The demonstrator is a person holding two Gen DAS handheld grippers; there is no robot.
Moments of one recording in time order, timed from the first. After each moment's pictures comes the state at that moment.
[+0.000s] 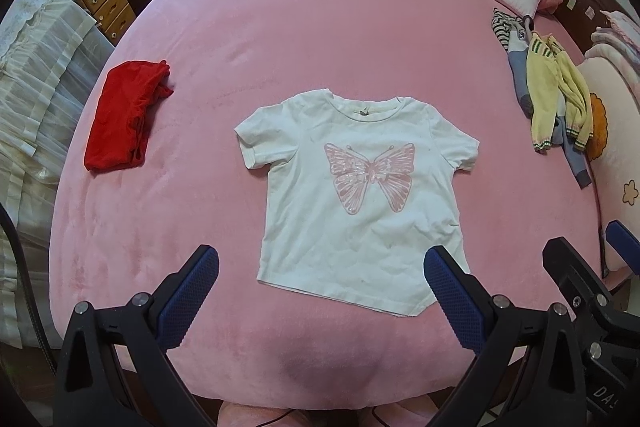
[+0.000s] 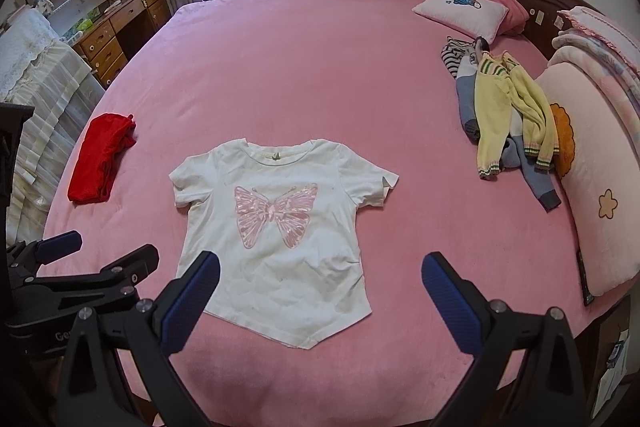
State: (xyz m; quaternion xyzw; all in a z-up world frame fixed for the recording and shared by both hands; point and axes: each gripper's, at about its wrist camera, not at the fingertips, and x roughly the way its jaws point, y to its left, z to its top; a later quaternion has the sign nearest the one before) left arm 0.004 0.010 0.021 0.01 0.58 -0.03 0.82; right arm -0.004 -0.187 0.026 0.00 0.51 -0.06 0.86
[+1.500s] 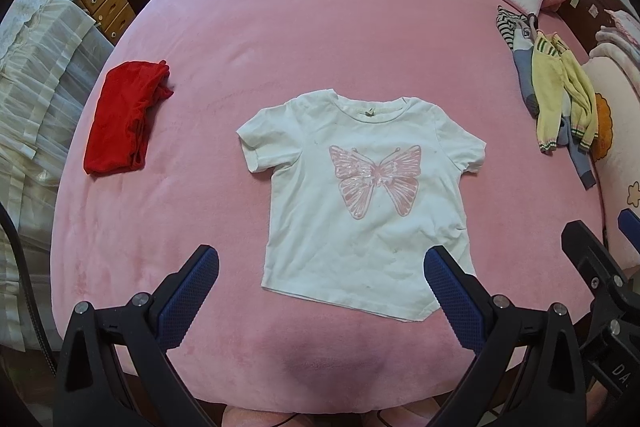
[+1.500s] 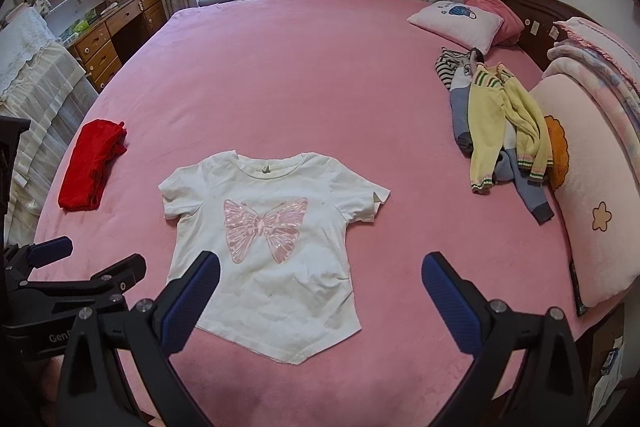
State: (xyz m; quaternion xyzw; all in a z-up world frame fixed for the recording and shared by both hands) left arm 0.017 0.015 0.016 0.01 0.58 -0.02 0.81; right arm 0.010 -0.198 0.029 -0.01 0.50 -0.07 0.86
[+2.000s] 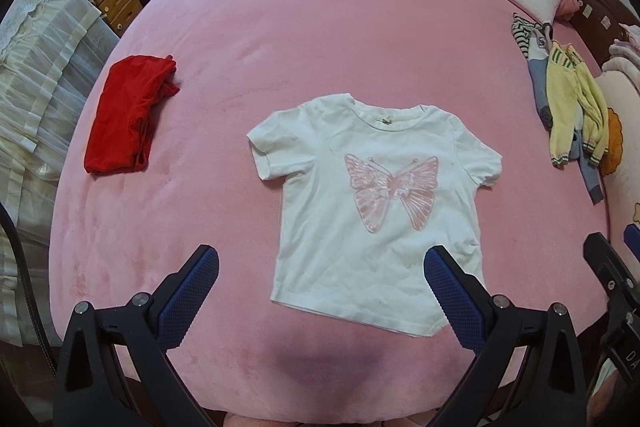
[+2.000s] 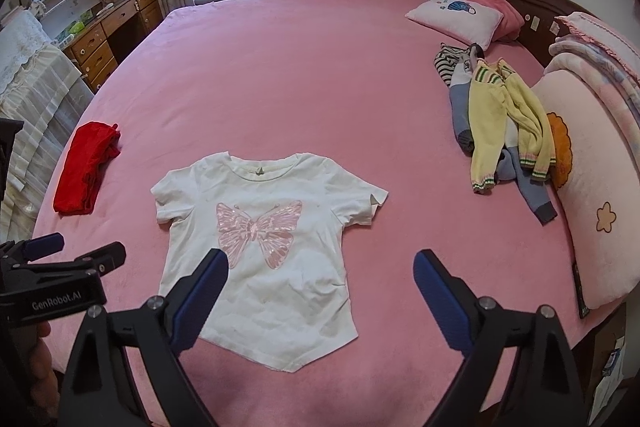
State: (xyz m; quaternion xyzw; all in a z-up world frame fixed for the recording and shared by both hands) left arm 0.044 0.033 0.001 0.01 0.59 -0.01 0.81; right arm 0.024 -0.209 0.015 0.00 0.50 -0.07 0.86
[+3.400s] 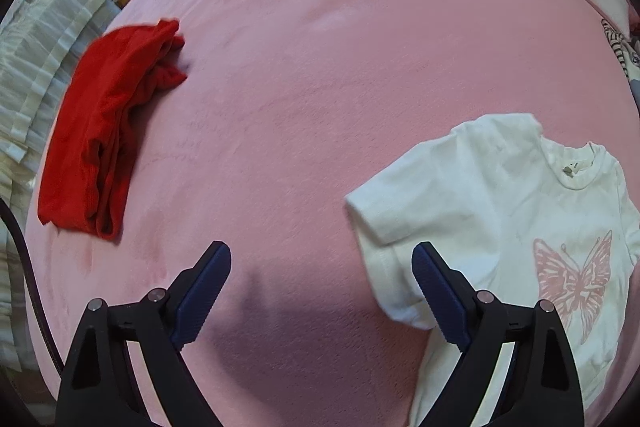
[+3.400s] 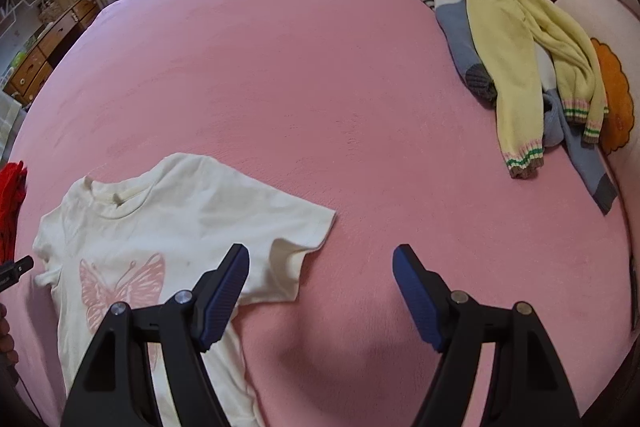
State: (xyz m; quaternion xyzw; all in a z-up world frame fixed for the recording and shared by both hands) left arm 0.200 0.151 -0.201 0.02 0.58 0.05 0.81; right arm 0.154 -0.352 -0.178 0.06 0.54 -0.12 0.83
